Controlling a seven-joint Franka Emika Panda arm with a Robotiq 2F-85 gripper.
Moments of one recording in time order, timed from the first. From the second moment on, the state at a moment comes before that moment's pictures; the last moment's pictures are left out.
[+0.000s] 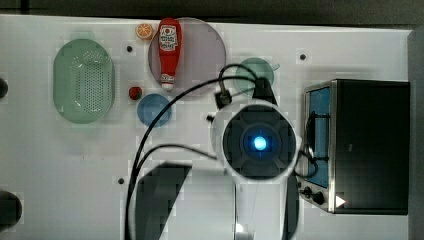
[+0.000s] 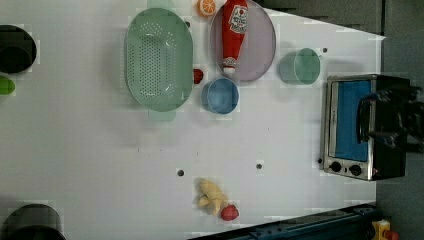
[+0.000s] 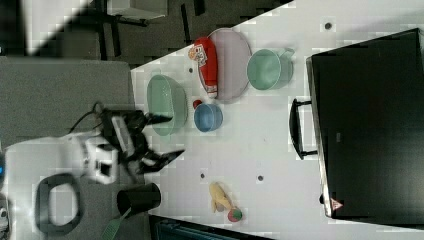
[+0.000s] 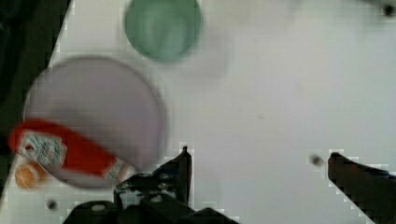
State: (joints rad) arm 0.00 -0.22 -0.05 -2.14 -0.01 0.41 0.38
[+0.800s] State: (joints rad) arm 0.01 -0.39 -0.05 -2.15 -0.02 0.24 0.33
